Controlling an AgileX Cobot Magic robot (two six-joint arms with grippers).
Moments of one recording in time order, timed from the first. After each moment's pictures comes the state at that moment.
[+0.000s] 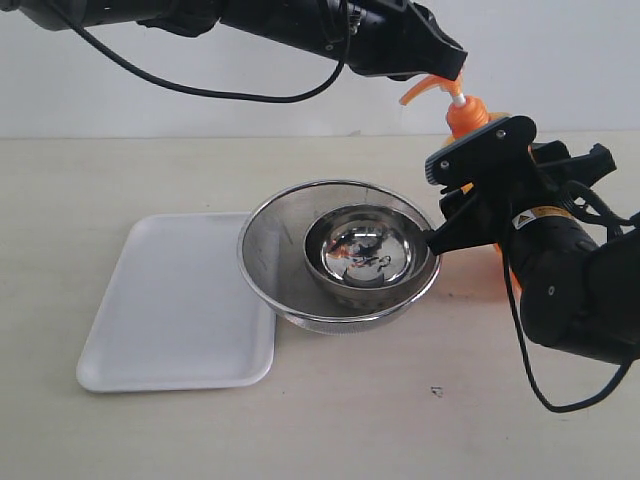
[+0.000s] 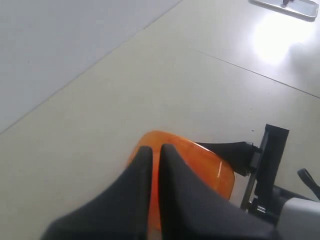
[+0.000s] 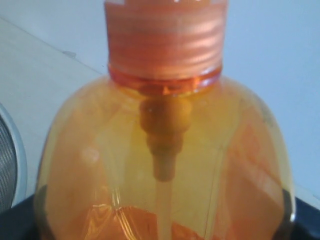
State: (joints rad) left arm -0.61 2.02 -1.73 -0.96 0.54 1.03; right arm 0.59 1.79 -0.63 0.70 -0.95 -0.86
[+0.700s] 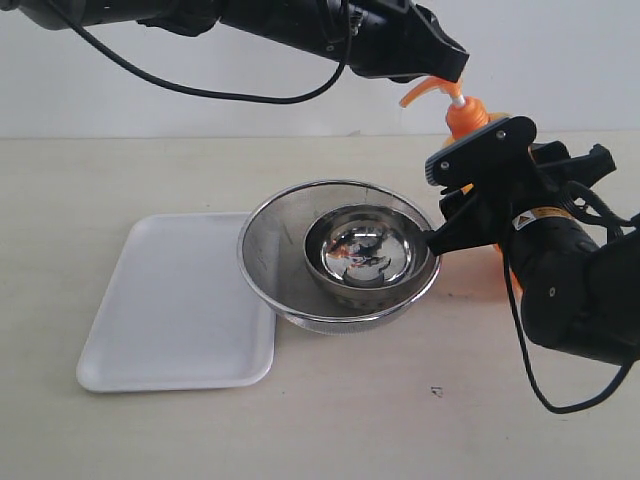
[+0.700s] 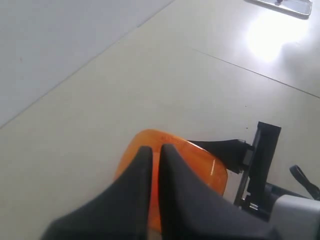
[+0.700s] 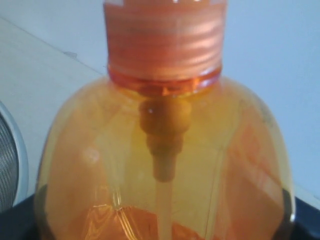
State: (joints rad) left arm -0.61 2.02 -1.73 -0.96 0.56 1.03; right arm 0.59 1.79 -0.63 0.69 -0.95 -0.85
